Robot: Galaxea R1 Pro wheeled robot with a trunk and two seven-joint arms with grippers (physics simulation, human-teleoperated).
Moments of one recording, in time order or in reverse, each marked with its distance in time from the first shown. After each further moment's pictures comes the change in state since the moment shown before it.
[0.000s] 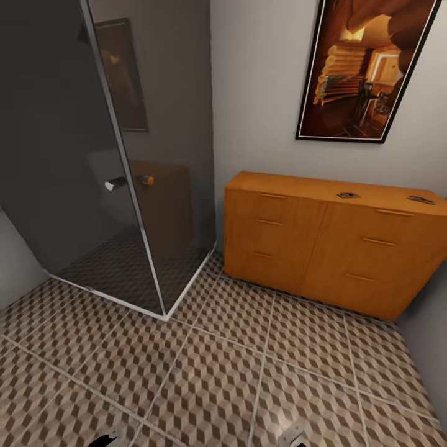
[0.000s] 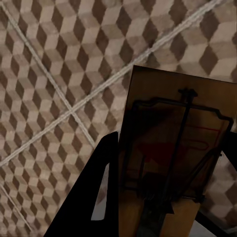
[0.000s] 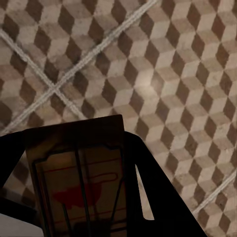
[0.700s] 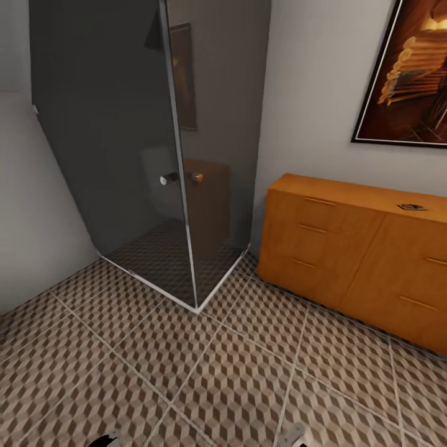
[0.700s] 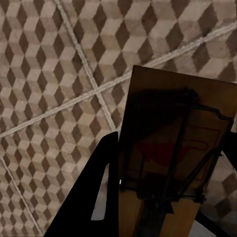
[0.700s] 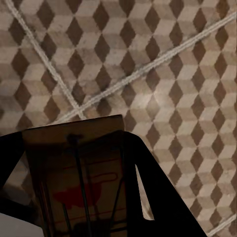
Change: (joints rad) left arm 0.000 -0.001 0.000 0.001 0.000 0.000 0.000; right arm 0.001 -0.002 0.002 0.006 0.000 -0.002 -0.003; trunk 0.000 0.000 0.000
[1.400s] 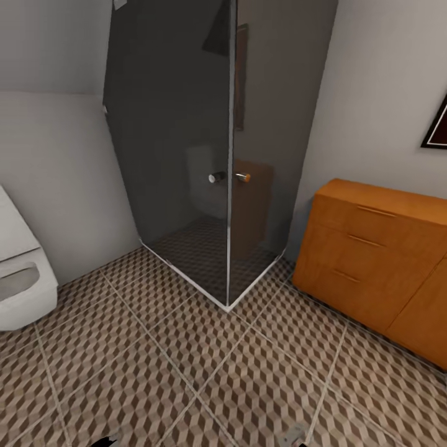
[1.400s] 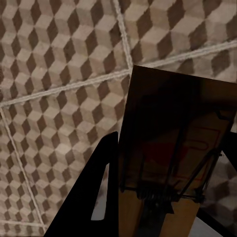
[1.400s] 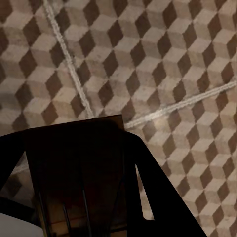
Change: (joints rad) left arm 0.006 -0.002 0.000 0.001 0.000 0.002 0.000; right arm 0.000 0.002 0.000 0.000 0.000 0.000 0.000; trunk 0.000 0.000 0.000
